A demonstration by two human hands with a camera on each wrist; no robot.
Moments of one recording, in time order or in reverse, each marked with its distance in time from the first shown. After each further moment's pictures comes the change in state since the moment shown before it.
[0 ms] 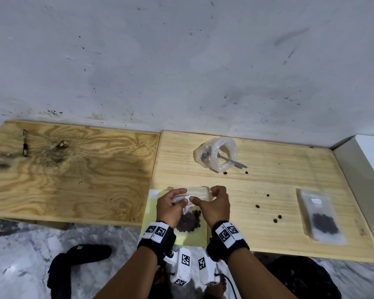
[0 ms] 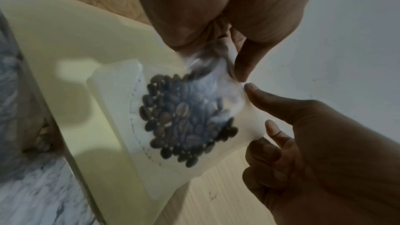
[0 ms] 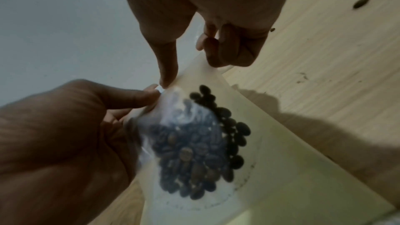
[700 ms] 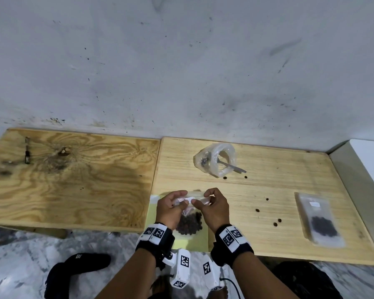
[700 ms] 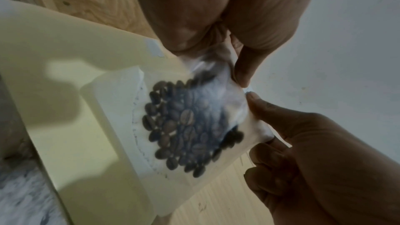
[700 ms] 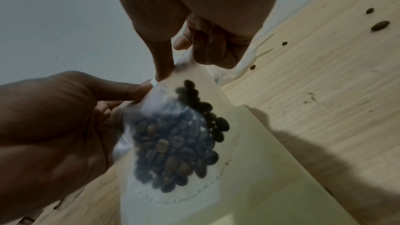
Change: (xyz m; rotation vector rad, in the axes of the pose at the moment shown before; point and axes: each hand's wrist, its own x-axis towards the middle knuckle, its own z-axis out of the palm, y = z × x) left_hand 0.001 0.011 -0.008 -0.006 -0.044 0.027; right_hand 0.004 0.009 0.003 0.125 -0.066 -0.137
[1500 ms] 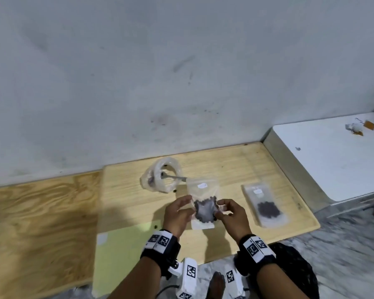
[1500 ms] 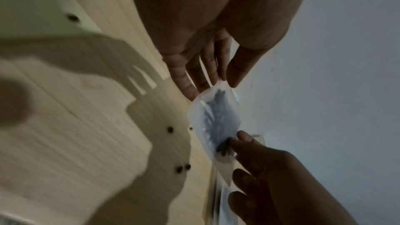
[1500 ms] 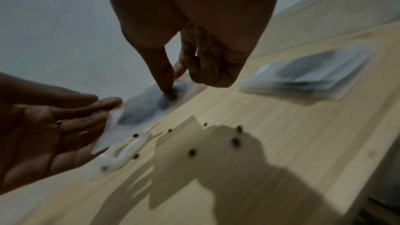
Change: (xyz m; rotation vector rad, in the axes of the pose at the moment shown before) left_hand -0.011 0.029 0.164 -0.086 -0.342 -0.162; right_hand 0.010 0.041 -0.188 0.029 0.223 0.116
